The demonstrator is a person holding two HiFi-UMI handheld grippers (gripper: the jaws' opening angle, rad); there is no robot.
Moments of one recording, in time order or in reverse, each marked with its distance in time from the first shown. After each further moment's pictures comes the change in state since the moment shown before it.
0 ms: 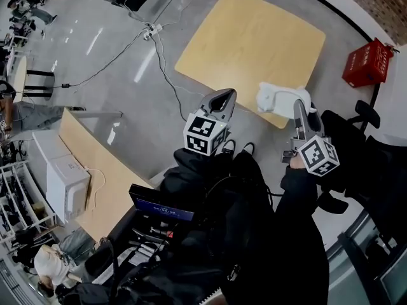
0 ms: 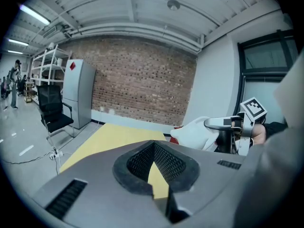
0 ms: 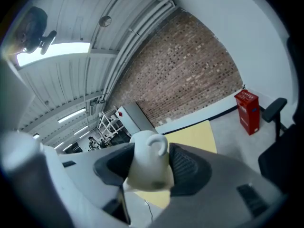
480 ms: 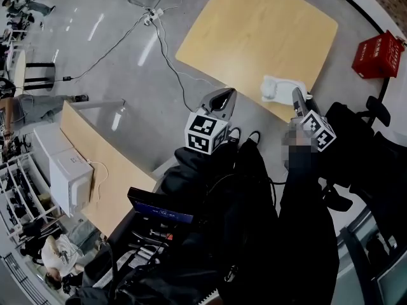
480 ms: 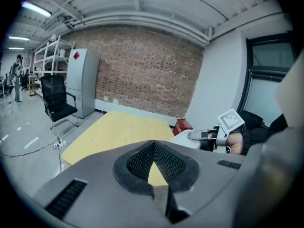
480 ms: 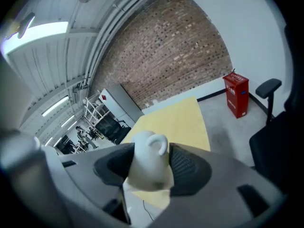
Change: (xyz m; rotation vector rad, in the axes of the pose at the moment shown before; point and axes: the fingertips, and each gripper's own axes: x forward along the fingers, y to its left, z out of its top) left arm 0.016 0.016 -0.045 -0.056 0.120 0.031; right arm 0.073 -0.088 -0.085 0.061 0.225 -0.154
